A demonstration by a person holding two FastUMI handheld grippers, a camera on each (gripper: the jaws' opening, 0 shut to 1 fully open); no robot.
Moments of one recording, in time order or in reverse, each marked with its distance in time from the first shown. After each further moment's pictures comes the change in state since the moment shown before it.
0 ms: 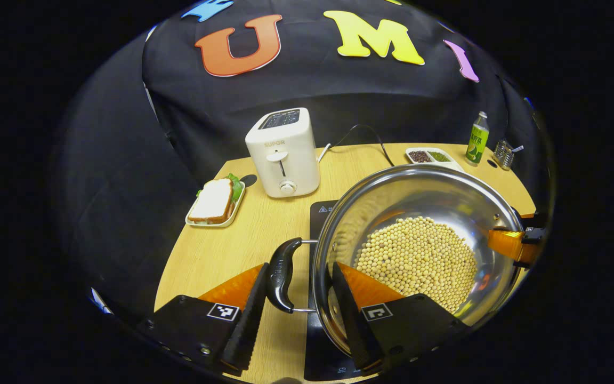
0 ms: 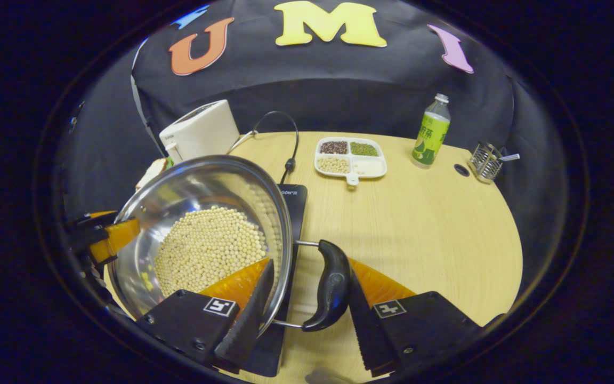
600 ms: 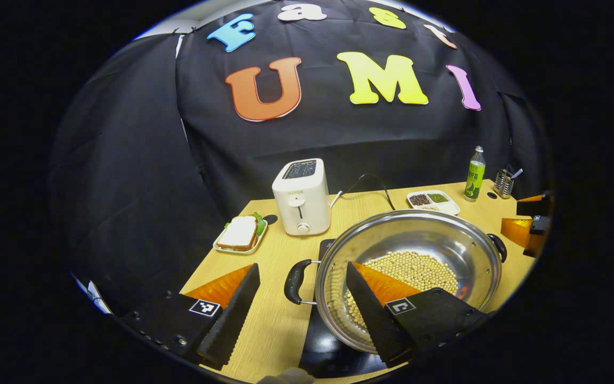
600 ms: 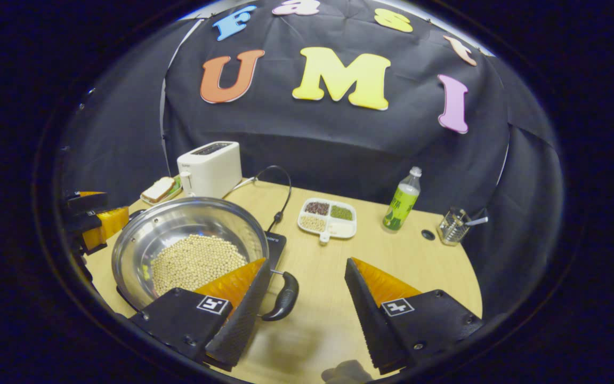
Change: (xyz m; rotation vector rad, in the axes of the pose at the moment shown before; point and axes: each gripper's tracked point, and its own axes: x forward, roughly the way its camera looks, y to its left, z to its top) left arm -0.075 -0.003 0.039 -0.017 -0.258 0.109; right arm -0.080 -0.039 0.059 -0.208 -0.296 -0.050
